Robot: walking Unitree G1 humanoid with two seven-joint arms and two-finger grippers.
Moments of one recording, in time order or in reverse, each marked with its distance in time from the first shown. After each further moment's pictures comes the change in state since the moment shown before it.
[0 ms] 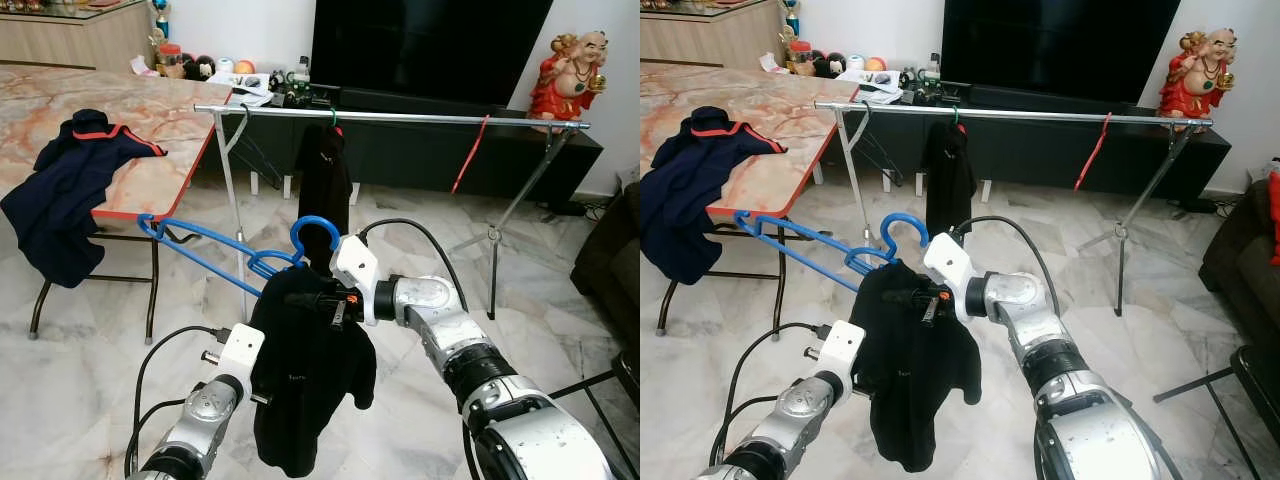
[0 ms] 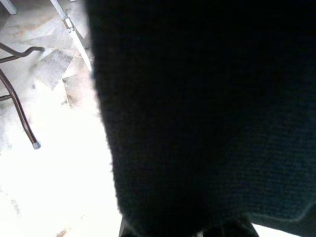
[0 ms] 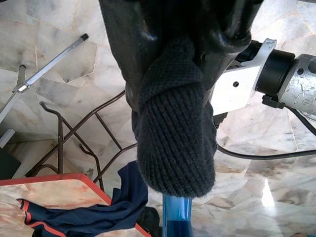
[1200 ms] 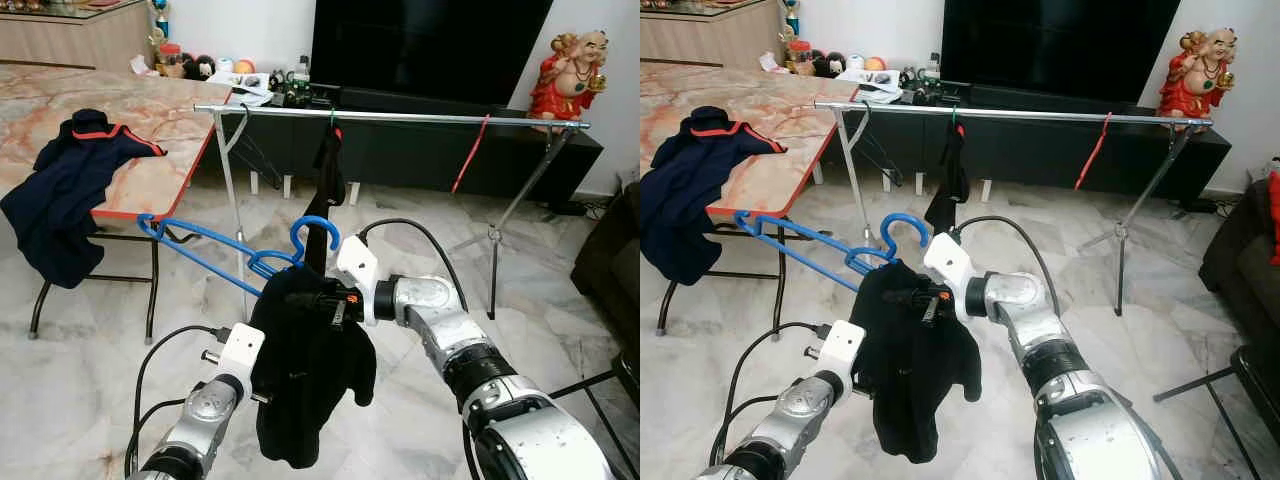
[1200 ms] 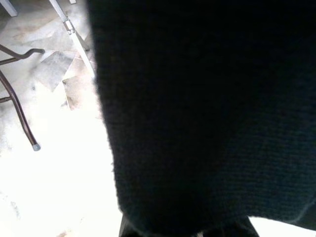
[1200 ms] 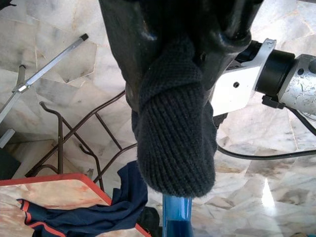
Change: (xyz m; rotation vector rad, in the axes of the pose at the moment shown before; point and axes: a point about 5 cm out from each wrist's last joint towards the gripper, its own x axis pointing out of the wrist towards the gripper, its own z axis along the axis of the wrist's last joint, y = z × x) left arm 0.000 0.000 0.001 0.001 -0.008 0.000; right arm 0.000 0.000 0.000 0.000 0.000 0.000
